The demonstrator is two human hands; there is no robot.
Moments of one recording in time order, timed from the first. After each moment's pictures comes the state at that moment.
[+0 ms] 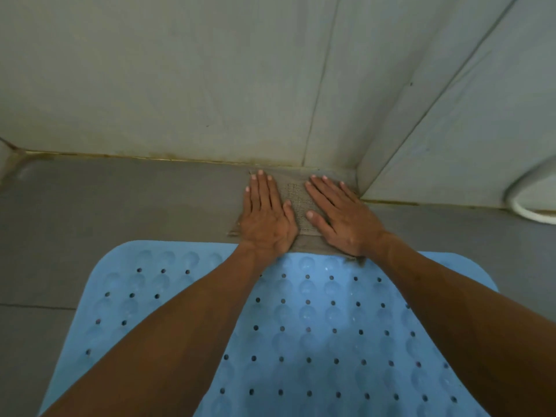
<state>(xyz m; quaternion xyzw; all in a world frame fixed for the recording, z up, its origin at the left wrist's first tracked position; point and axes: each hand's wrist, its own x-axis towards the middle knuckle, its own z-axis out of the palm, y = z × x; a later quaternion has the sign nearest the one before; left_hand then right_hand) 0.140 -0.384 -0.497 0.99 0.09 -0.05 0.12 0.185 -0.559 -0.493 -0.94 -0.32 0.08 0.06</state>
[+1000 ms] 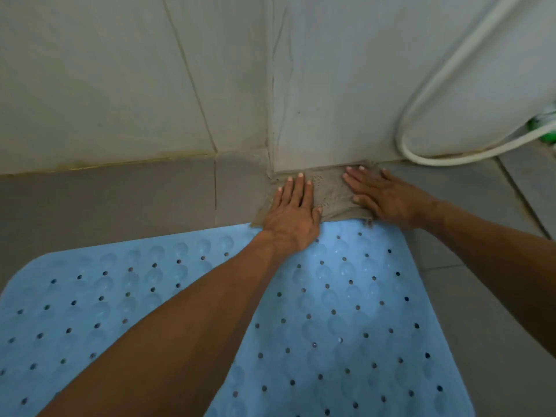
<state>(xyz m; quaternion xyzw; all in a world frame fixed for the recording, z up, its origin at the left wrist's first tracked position) 0.124 -0.558 -0.480 0.97 -0.14 -0.15 0.13 0.169 -0.800 -0.469 -0.95 -0.26 0.17 0.02</state>
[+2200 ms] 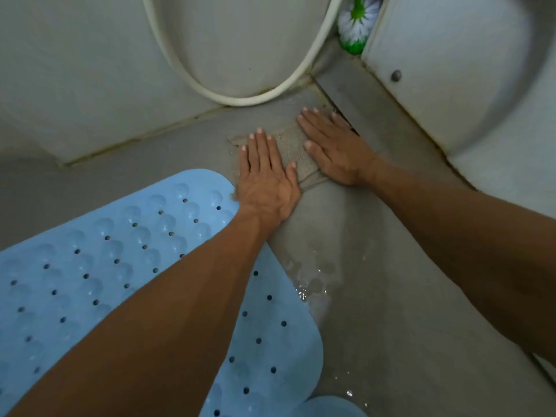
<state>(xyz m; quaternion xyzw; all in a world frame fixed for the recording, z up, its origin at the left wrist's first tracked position) 0.074 -0.813 -0.500 0.97 -0.20 -0.03 0.12 0.079 -1.000 -0.481 -0.99 -0.08 0.05 0.05</state>
